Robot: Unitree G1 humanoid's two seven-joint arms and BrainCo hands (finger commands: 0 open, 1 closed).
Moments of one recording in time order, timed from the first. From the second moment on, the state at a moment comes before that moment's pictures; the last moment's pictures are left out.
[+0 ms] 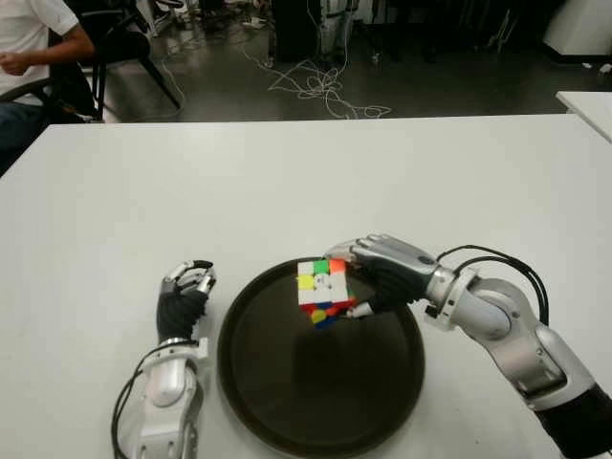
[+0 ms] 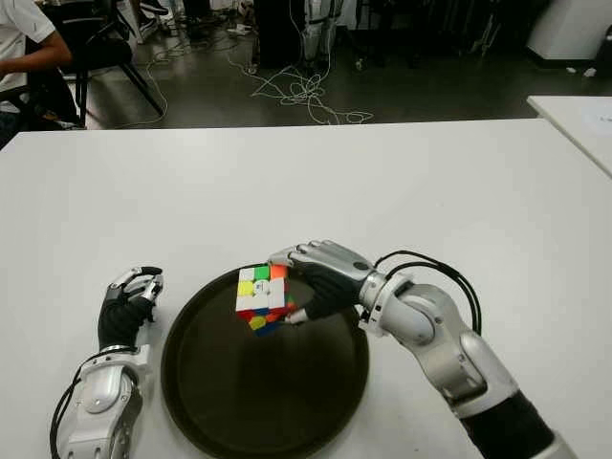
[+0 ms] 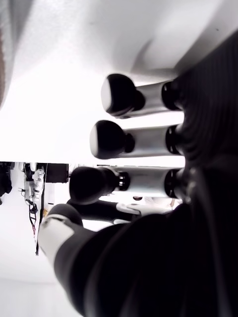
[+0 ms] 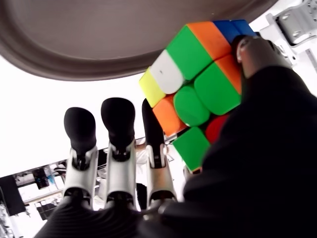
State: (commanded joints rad) left arm 0.18 -0.10 0.10 0.06 -0.02 -0.03 0.11; right arm -0.20 -0.45 0.35 -0.20 -0.46 -0.20 0.47
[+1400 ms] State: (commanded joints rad) left arm 0.19 -0.10 0.09 0.02 0.00 0.04 0.11; right arm -0.18 -0.39 0.34 -0.18 -0.42 -0.12 0.46
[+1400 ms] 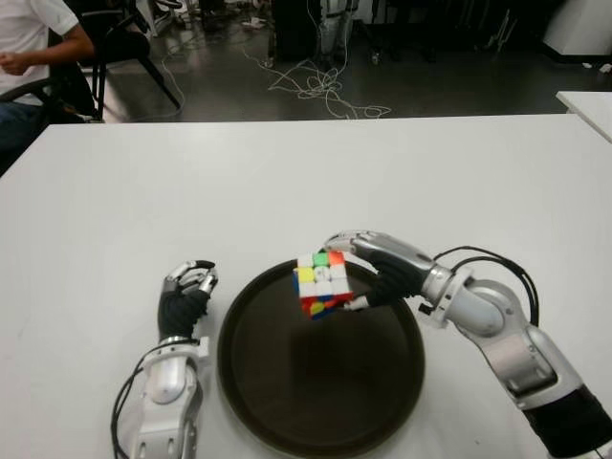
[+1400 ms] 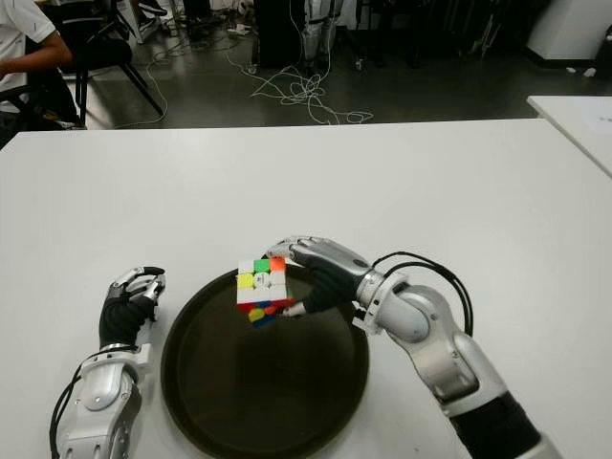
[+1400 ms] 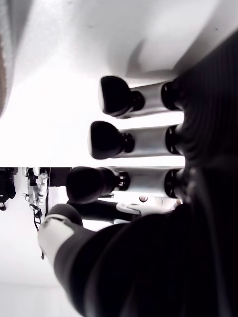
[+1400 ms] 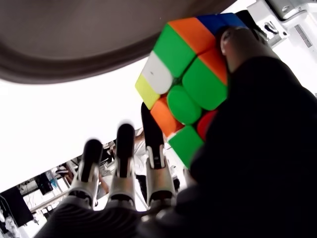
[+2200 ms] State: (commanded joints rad) left arm 0.19 -0.10 0.10 0.03 0.00 0.01 0.10; right arm -0.18 -0.39 0.35 -0.22 -0.45 -0.04 0.47
